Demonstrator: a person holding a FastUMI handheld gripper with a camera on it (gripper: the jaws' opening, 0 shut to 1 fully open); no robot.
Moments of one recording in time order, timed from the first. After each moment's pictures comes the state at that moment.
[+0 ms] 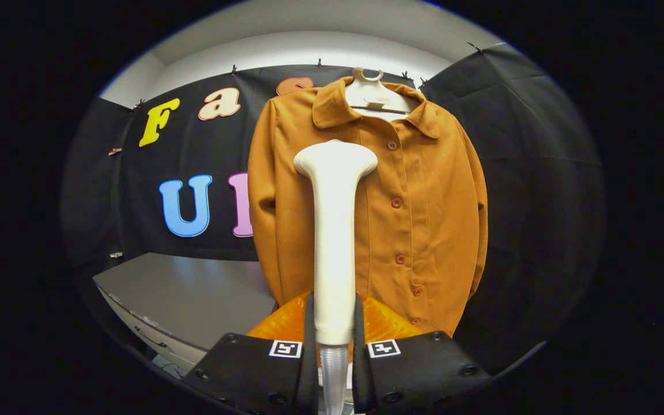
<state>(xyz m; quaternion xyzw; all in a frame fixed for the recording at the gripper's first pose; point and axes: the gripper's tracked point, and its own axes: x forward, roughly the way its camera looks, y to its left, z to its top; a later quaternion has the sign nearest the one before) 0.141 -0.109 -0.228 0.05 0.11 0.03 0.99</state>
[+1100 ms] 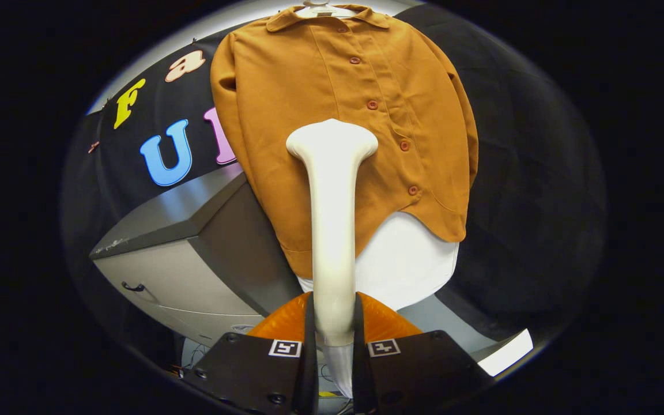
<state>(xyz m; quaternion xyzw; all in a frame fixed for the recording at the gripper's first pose) 0.053 -0.112 -0.383 0.12 0.29 0.02 0.95</state>
